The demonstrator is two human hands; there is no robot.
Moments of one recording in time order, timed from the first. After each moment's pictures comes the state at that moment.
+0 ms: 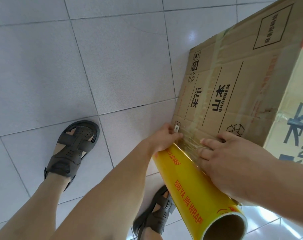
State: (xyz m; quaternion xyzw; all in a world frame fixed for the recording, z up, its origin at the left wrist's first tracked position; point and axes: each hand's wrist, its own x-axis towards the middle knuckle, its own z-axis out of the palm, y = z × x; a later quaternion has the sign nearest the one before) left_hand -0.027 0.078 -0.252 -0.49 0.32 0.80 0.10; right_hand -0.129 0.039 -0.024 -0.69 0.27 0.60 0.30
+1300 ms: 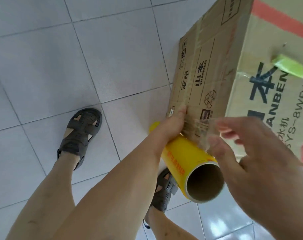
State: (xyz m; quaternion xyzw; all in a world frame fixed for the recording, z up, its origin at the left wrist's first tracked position) left_hand -0.080 0.133 -0.265 -0.55 0.31 0.77 0.04; right_hand -0.129 0.129 0.071 -0.58 0.77 0.00 0.26
